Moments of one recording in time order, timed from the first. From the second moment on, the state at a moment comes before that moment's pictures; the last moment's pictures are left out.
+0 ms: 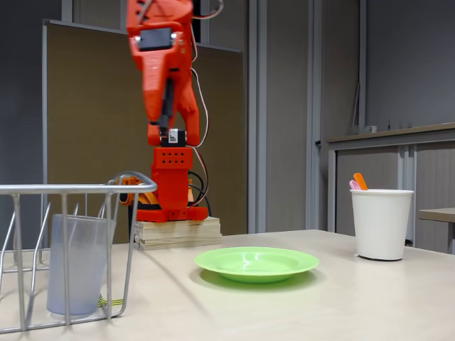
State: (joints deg) arm 20.2 114.4 102.7 86.7 1.1
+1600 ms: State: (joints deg) arm 34.8 83.8 91.2 74.8 -36.6
